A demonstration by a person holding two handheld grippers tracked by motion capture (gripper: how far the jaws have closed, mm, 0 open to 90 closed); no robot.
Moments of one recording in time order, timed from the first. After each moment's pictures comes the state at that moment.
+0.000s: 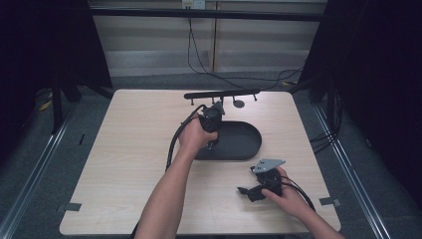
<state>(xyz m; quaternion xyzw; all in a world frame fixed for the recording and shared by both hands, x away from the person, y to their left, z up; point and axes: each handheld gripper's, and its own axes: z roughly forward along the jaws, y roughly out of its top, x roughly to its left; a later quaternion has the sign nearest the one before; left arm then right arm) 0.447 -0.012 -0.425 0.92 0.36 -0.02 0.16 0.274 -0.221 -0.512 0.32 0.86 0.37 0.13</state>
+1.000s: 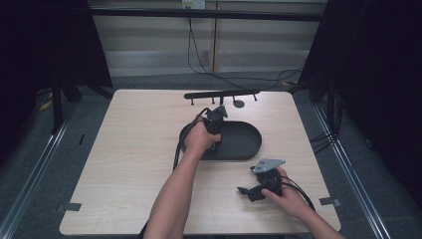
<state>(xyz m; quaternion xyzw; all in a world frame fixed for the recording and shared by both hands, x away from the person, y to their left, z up) 0.460 -0.025 -0.455 0.92 0.36 -0.01 0.16 0.274 -0.221 -0.512 0.32 0.86 0.37 0.13</state>
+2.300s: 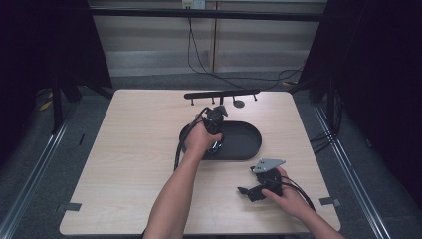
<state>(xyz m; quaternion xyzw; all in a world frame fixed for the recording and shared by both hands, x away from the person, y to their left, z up) 0.454 -0.024 -0.447 0.91 0.36 0.03 0.19 0.274 -0.221 -0.512 0.32 0.86 0.37 0.13</state>
